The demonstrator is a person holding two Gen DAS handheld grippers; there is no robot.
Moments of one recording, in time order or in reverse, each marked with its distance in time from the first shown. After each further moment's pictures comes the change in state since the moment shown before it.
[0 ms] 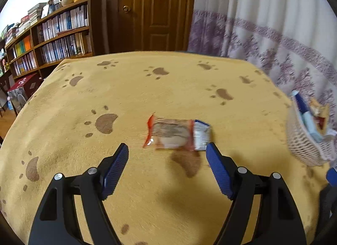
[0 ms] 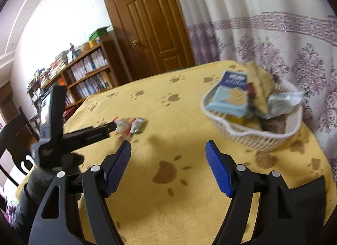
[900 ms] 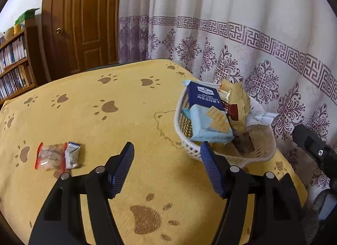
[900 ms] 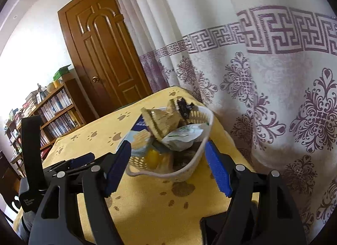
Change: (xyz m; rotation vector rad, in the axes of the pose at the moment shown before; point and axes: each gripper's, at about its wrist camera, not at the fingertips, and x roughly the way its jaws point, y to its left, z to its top) left arm -0.030 -0.167 0.003 0.227 -0.045 -0.314; right arm -0.063 -0.116 0.029 0.186 -0.200 -0.197
